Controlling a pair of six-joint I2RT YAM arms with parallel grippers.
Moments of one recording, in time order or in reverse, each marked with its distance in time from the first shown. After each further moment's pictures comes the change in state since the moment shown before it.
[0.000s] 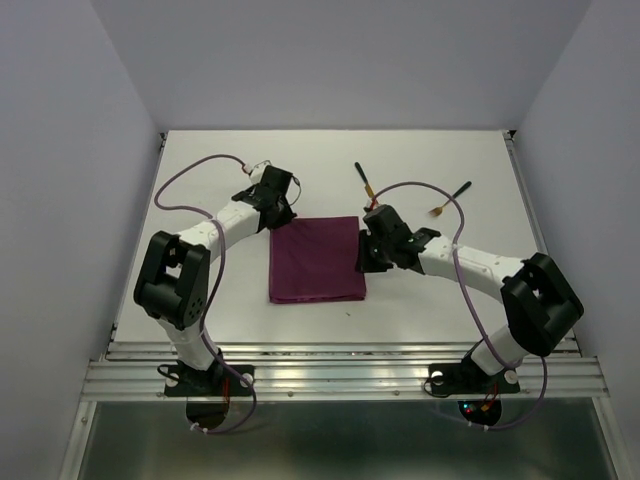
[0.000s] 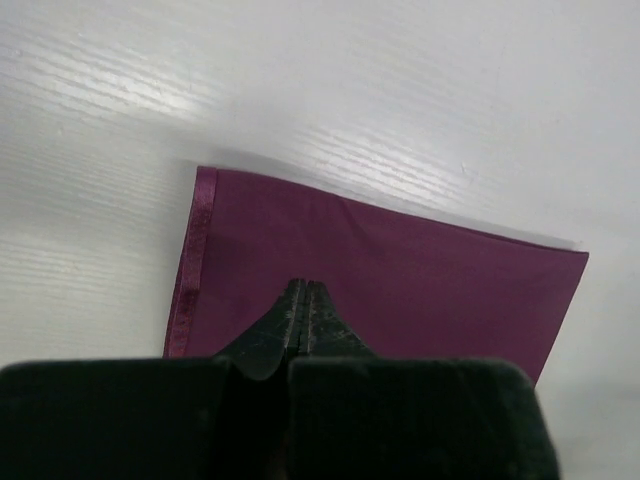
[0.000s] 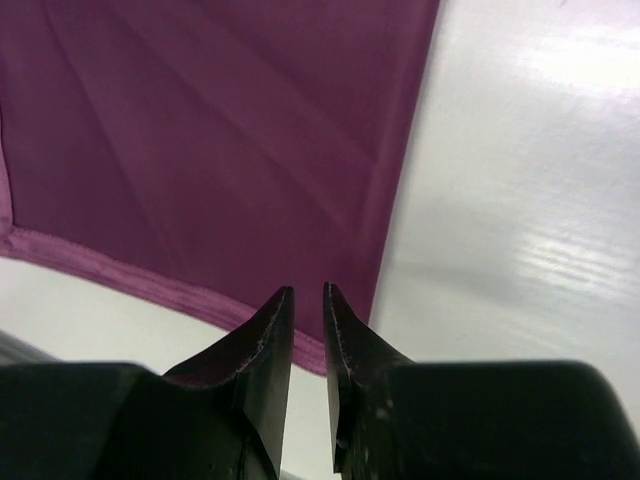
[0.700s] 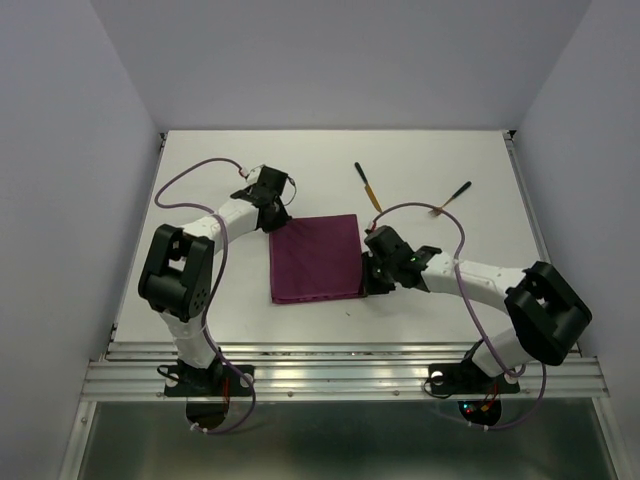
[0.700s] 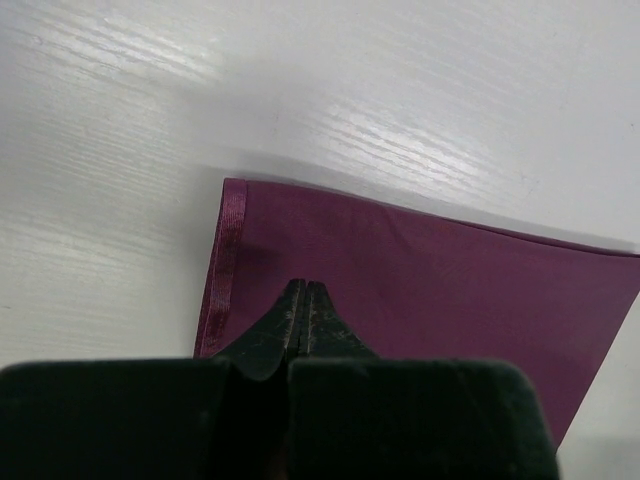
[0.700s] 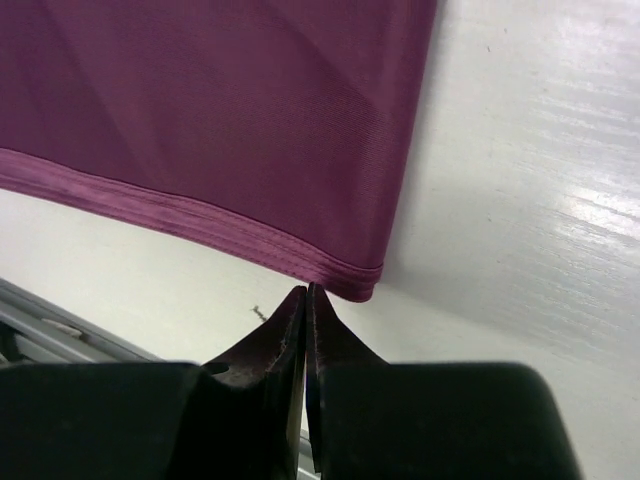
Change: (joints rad) left arm 0.042 0.055 0.016 -0.018 0.013 0.020; right arm 0.060 -0.047 -0.166 0.037 -0.103 0.091
